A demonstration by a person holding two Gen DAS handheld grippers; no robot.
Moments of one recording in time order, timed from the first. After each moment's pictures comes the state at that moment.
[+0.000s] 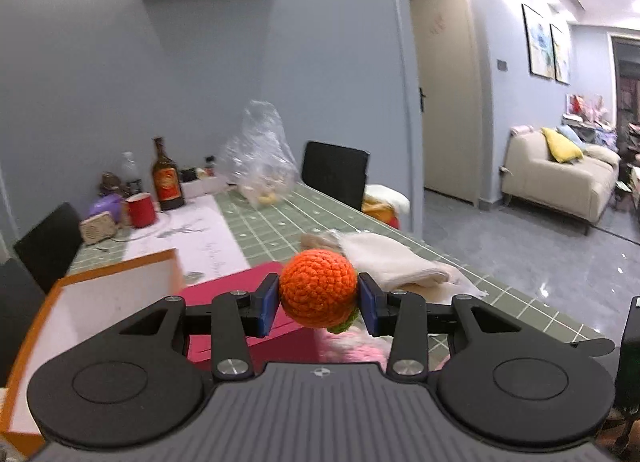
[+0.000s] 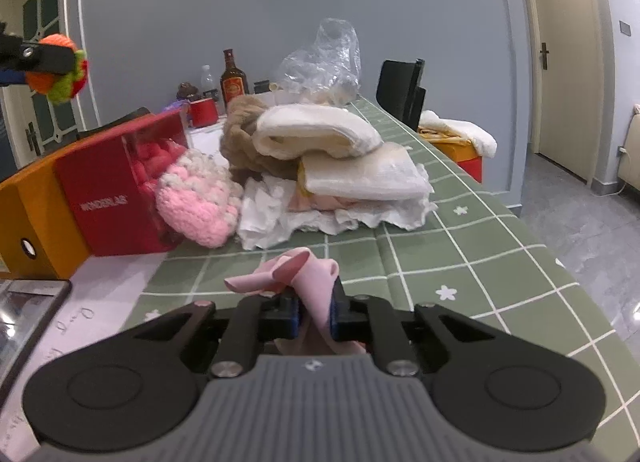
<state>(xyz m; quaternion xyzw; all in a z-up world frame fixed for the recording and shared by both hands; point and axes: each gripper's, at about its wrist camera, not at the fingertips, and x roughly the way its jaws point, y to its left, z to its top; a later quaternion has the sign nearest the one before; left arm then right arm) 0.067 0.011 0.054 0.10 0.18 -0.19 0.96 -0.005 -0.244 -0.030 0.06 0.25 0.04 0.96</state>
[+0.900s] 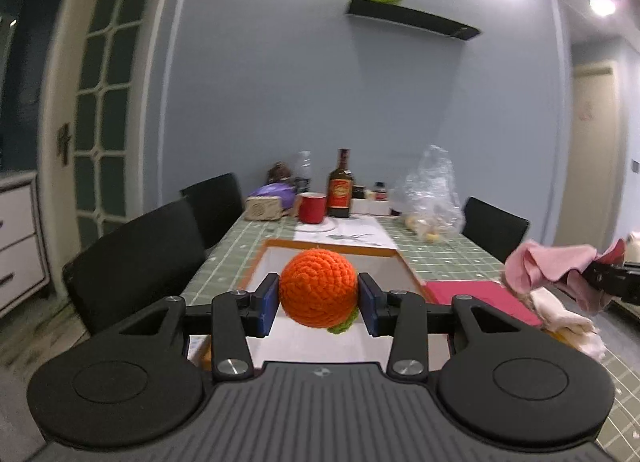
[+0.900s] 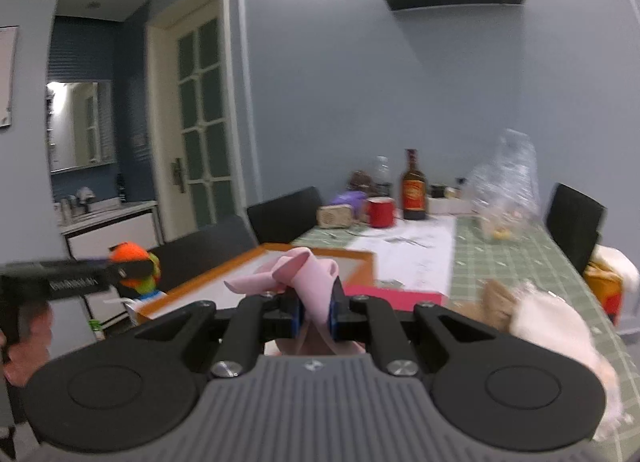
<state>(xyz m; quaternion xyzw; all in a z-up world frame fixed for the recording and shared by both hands) 0.043 0.197 0.052 -0.04 0.13 0.01 0.99 0.030 -0.090 0.115 0.03 0.12 0.27 0.95</state>
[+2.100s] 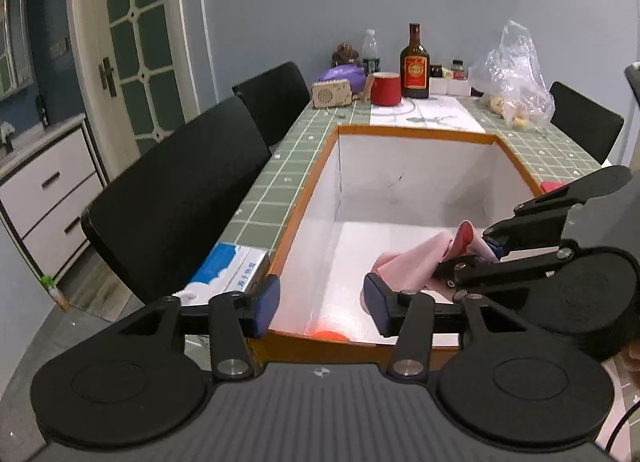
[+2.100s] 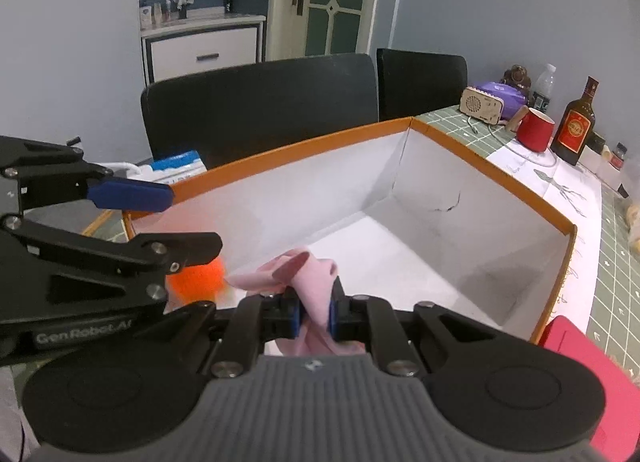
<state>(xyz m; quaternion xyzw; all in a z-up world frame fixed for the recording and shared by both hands) 0.106 0.202 0.027 0.01 0.31 0.12 0.94 0.181 0.087 0.060 -0.17 0.31 0.41 0.84</state>
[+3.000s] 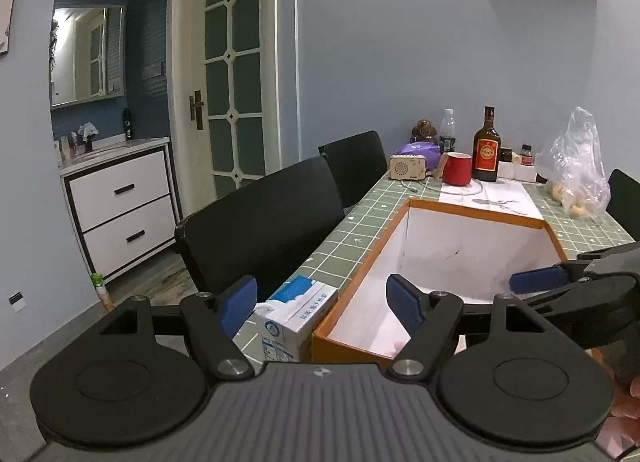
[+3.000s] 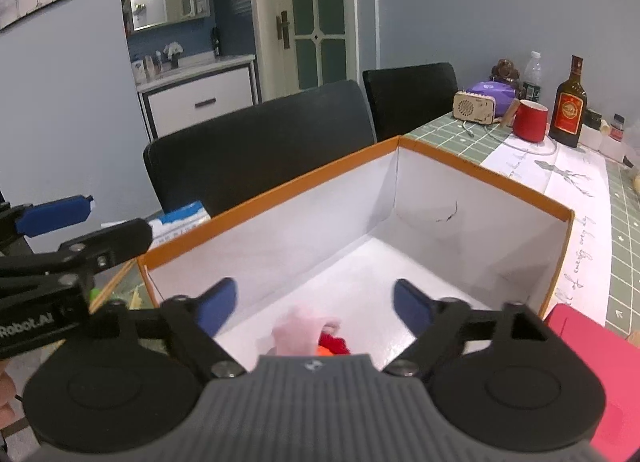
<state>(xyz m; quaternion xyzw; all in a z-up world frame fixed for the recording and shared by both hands) 0.058 0.196 0.048 -0.03 0.20 0.24 0.95 0.184 0.070 0.074 -0.09 0.30 0.42 0.85</state>
